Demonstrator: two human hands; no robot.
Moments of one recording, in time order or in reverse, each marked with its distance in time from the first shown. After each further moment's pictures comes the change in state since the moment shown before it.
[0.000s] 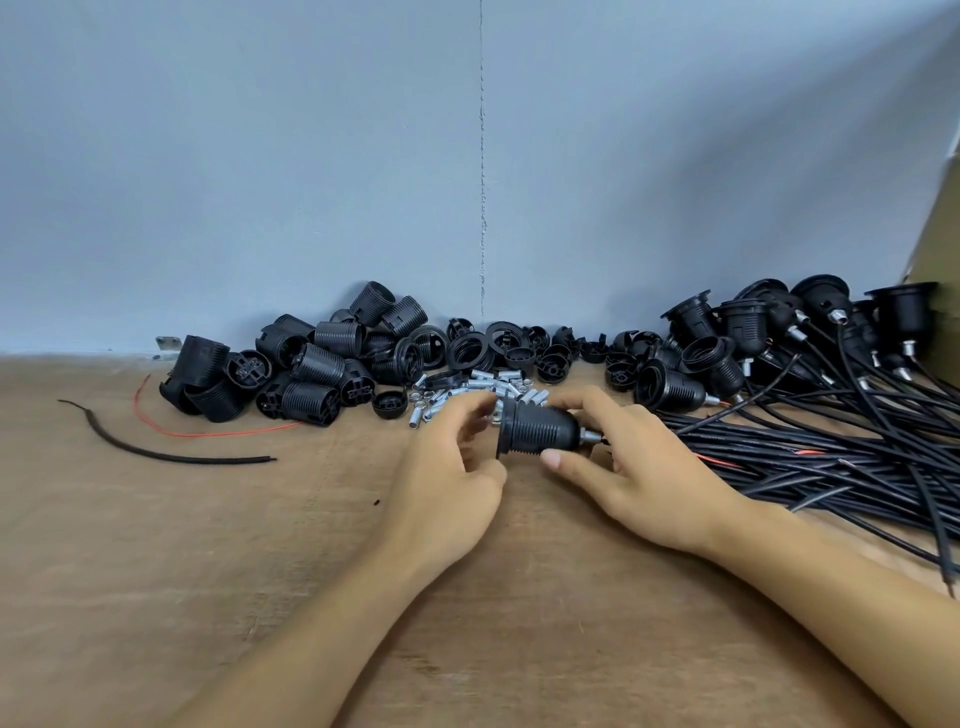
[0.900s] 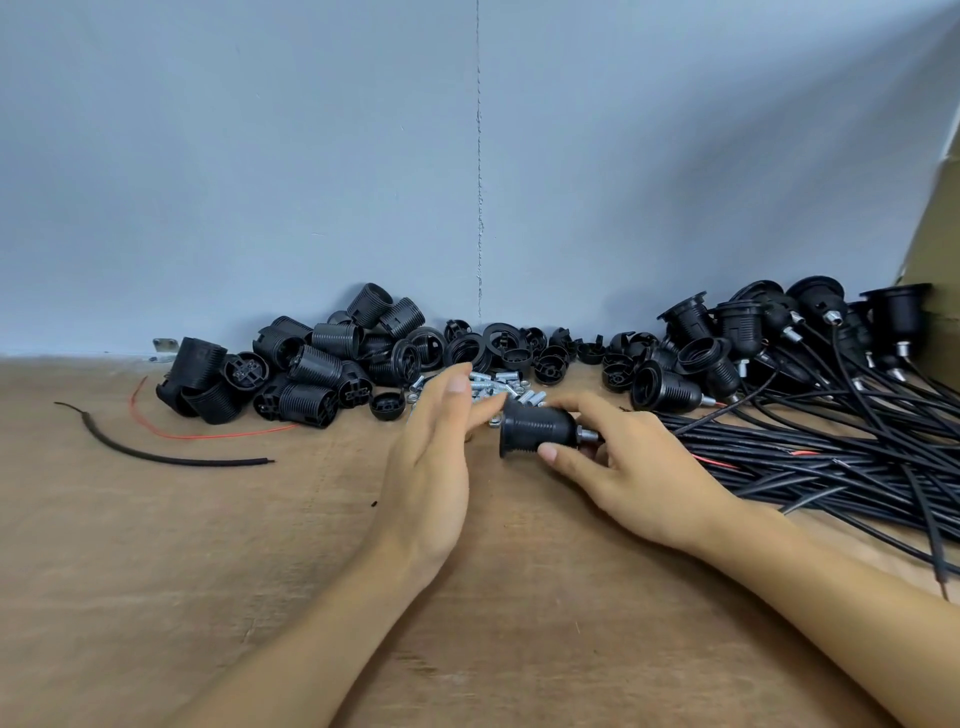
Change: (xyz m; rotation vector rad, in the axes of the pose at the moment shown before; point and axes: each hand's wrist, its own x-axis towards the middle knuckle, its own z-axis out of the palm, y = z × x) left_hand 0.000 0.006 0.004 -0.292 0.082 0.003; right_hand 0.001 -0.001 0.003 -0.099 0.044 0.084
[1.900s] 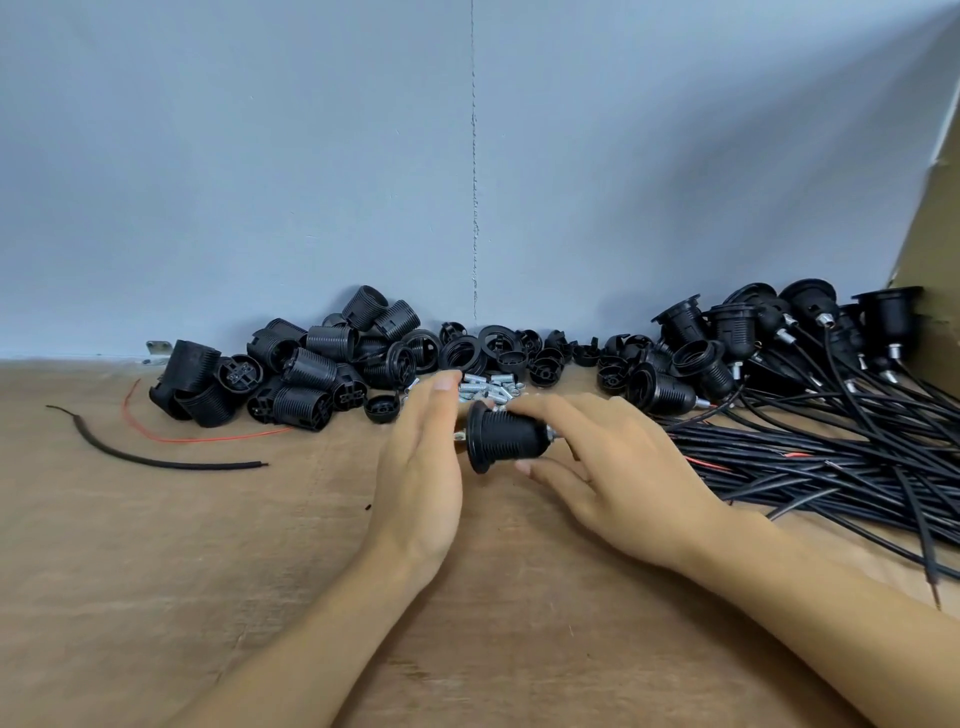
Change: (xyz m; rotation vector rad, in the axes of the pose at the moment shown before) left_hand 0.004 0.000 0.002 -0.097 0.133 0.035; right_hand -0.005 -0.034 -0.010 -0.232 0.081 -0.258
